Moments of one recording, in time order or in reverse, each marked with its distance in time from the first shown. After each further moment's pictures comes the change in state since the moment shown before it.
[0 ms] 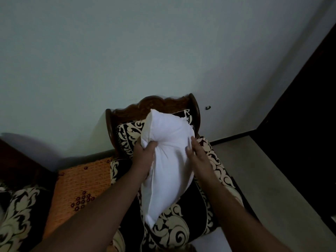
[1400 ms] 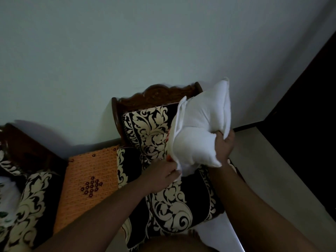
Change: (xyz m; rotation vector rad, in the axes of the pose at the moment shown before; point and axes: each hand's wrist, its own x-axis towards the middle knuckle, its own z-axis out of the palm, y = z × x) left_hand -0.056 -0.050 -0.028 1.040 -0.731 0.600; right_hand 0.029 0.009 -0.024 0.268 0.668 -0.091
